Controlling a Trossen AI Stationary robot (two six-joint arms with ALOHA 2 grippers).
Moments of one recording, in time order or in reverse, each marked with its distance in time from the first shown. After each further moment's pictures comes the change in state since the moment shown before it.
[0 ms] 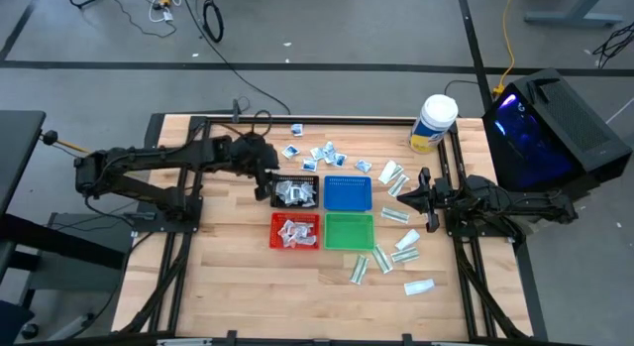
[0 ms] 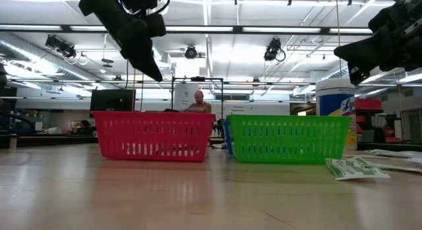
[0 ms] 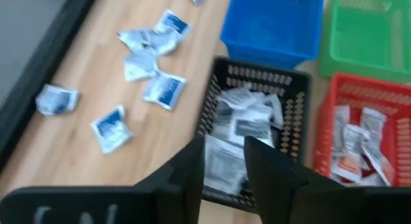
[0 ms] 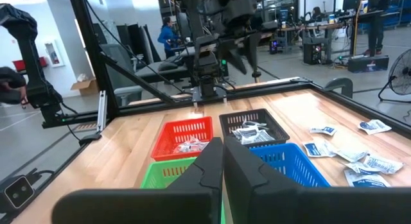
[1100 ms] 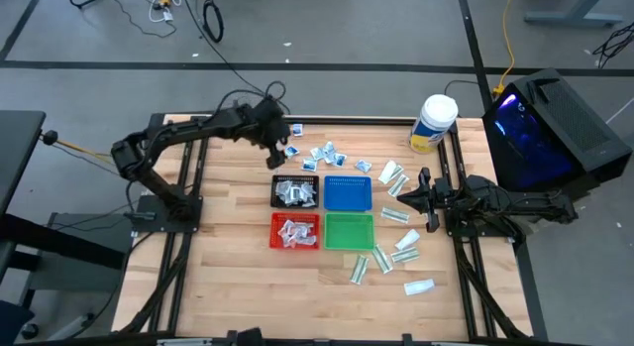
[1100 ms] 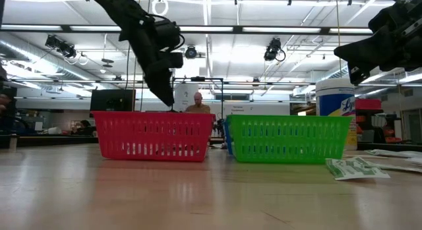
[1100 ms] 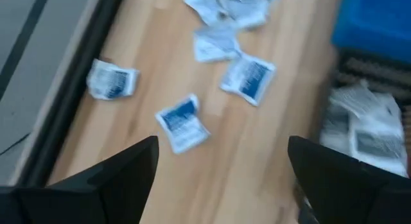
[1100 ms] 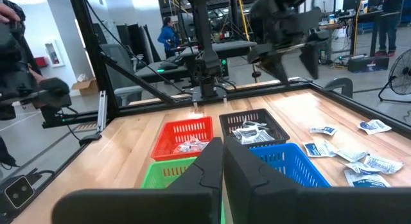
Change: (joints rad) left arm 0.319 0.361 0.246 -0.083 0.122 0.204; right arm 0.000 0.000 0.000 0.000 0.000 0.000
